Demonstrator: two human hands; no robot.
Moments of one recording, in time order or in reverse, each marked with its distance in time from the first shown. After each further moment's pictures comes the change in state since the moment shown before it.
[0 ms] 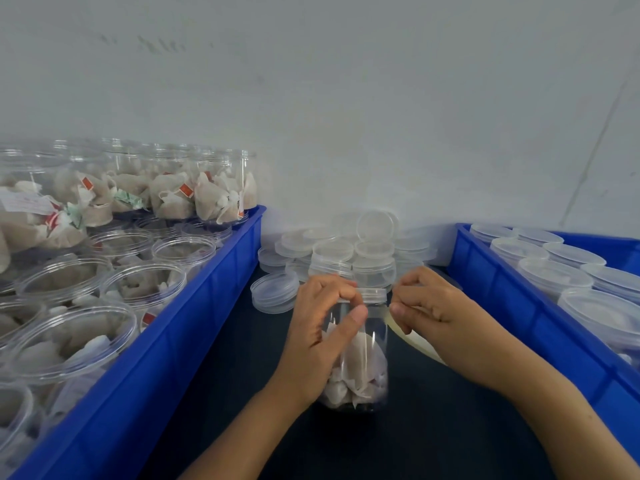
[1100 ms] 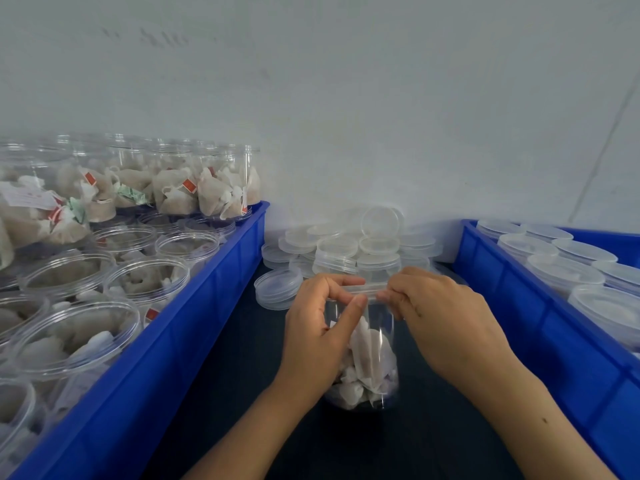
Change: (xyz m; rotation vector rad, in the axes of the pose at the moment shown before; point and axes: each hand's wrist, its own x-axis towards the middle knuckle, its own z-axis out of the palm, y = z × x) left_hand 0.001 0.002 0.002 -0.044 0.158 -0.087; right_hand 0.008 -0.024 0.011 -0.470 0.109 0.021
